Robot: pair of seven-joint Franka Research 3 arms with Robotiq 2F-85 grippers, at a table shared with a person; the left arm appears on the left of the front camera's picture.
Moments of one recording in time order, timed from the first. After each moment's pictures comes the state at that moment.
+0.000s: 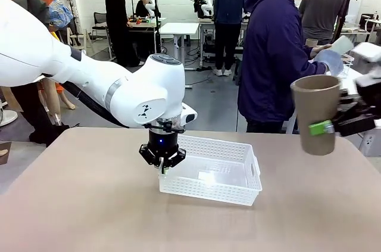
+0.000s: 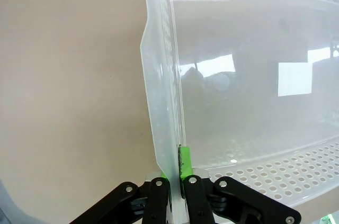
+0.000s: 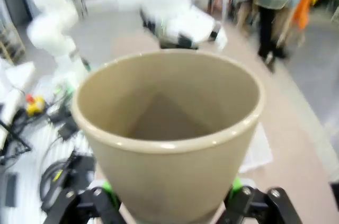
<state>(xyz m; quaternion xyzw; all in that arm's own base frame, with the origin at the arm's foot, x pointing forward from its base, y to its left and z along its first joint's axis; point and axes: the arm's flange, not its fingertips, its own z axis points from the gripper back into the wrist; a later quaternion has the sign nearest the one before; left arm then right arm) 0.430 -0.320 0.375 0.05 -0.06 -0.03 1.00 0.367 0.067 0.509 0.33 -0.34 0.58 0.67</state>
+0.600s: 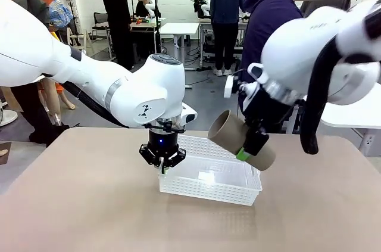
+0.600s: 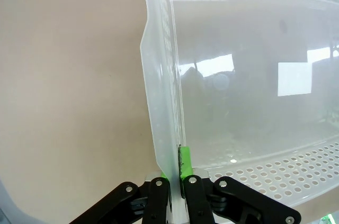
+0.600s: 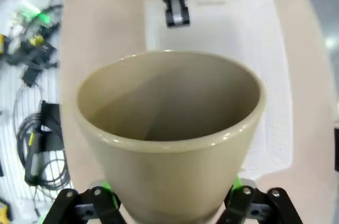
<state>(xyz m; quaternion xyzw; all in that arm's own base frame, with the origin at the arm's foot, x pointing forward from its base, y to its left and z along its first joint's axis) 0.430 -0.320 0.375 0.05 -0.06 -0.03 1.00 0.401 0.254 0.469 0.12 -0.15 0.64 0.74</state>
